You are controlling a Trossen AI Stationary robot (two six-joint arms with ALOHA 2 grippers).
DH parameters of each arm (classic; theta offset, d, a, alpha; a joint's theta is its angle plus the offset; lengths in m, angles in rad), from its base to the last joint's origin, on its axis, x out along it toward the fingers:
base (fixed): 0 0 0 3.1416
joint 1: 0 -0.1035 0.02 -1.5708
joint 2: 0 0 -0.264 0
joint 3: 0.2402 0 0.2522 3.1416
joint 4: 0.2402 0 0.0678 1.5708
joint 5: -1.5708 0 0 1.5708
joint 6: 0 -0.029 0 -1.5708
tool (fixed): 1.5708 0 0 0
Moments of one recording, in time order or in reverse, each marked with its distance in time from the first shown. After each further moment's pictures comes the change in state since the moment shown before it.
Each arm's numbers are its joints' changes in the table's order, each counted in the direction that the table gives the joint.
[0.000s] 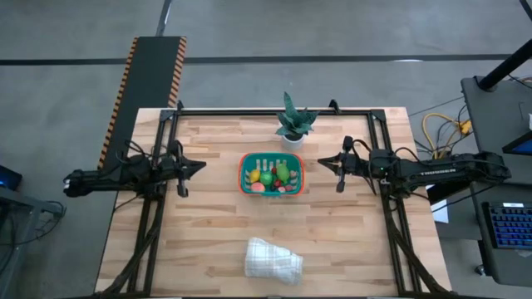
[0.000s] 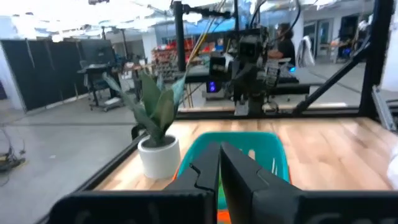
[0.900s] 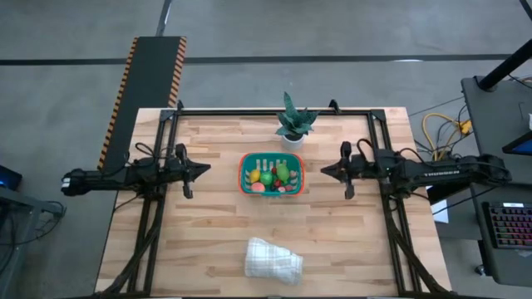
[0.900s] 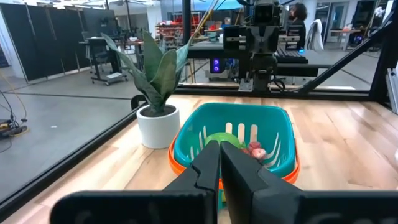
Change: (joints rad) left arm 0.000 -0.039 -0.067 -0.003 0.039 0.081; right arm 0.000 0.092 -0.016 0.035 0.215 -0.182
